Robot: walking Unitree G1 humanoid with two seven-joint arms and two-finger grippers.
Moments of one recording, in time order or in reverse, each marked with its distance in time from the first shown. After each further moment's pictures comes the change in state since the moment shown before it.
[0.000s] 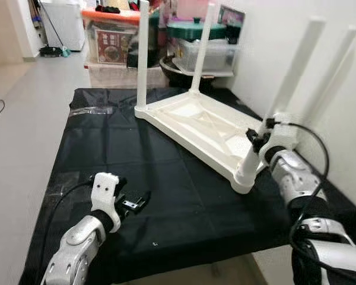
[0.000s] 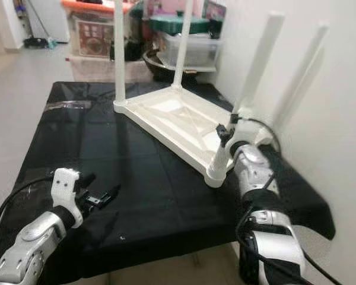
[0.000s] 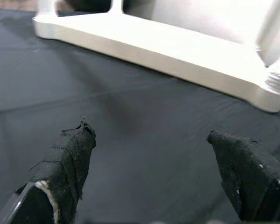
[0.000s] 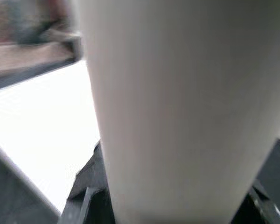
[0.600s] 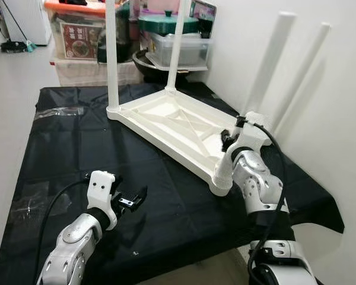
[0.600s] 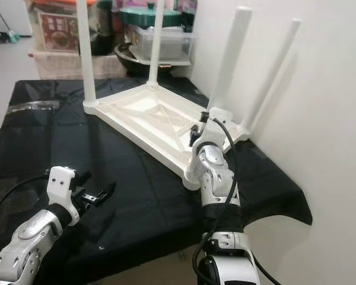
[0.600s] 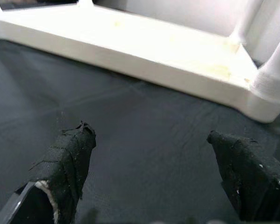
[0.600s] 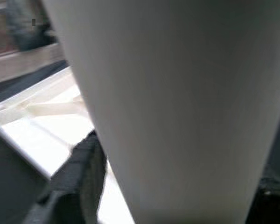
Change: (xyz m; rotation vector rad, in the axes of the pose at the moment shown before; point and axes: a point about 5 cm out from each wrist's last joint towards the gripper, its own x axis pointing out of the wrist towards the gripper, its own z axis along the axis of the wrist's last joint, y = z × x) left arm 0.004 0.002 0.006 0.011 -0.018 0.004; right arm -0.024 0.069 0.013 0.088 0.041 0.234
